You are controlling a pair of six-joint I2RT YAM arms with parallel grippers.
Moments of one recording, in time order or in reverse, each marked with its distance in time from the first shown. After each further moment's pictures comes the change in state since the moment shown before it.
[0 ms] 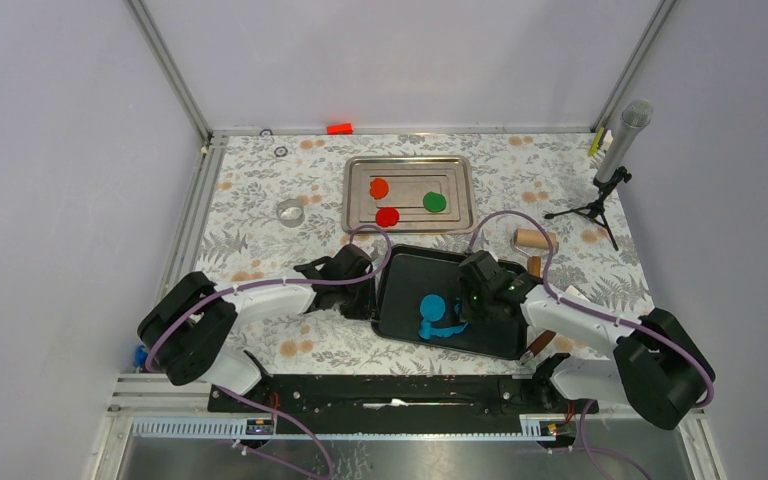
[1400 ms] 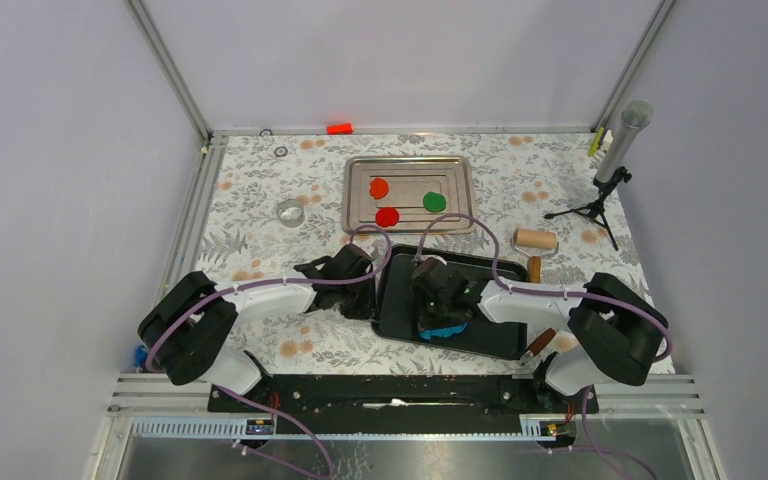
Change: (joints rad) left arm 0.000 0.002 0.004 -0.006 0.000 0.001; right arm 0.257 0.267 0.165 0.154 -0.078 0.092
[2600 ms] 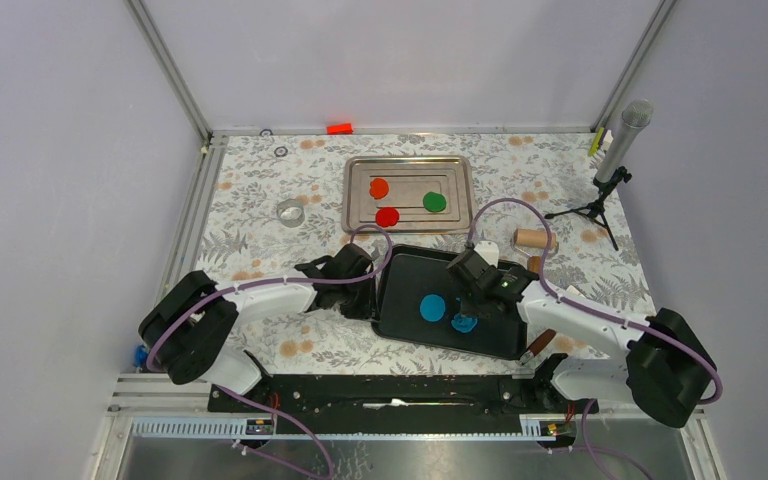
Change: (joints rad) left arm 0.000 0.005 0.006 -0.007 0.001 0.004; right arm -0.144 -0.272 -0.043 -0.356 0.347 -0.008
